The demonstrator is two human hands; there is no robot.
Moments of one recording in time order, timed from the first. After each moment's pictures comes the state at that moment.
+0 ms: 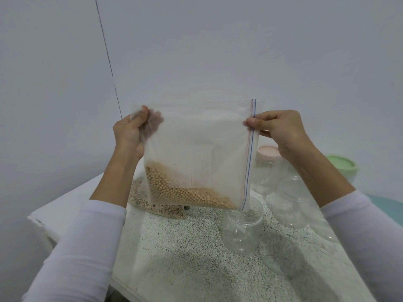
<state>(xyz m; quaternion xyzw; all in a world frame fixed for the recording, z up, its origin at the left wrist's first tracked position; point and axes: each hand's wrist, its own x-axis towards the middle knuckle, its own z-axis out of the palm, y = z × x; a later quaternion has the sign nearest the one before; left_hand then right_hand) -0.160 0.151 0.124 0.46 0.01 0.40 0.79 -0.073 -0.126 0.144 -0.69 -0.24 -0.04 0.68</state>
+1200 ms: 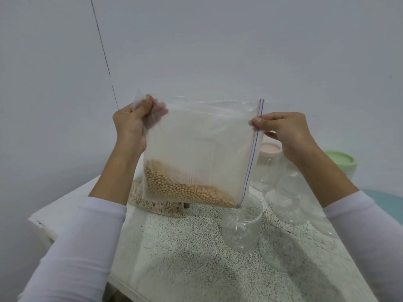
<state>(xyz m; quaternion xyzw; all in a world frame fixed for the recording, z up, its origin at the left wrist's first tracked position) -0.165 0.125 0.144 0.49 0.00 0.42 0.76 -0.072 -0.140 0.137 -0.69 -0.20 -0.04 0.69</state>
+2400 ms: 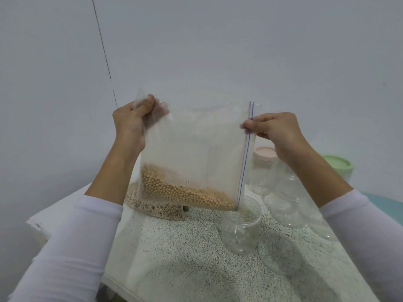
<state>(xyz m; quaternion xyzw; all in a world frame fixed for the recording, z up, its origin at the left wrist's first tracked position) -0.170 0.127 0.152 0.49 0.00 0.43 0.76 -0.083 -0.131 0.146 -0.69 -0.23 -0.04 0.69</state>
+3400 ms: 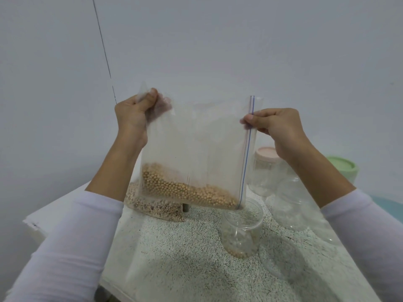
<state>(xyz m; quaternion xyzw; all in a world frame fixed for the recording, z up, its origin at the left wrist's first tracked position) -0.160 0.126 0.157 0.52 -0.02 0.42 0.74 -0.081 -0.122 0.150 -0.69 -0.24 -0.05 0.69</state>
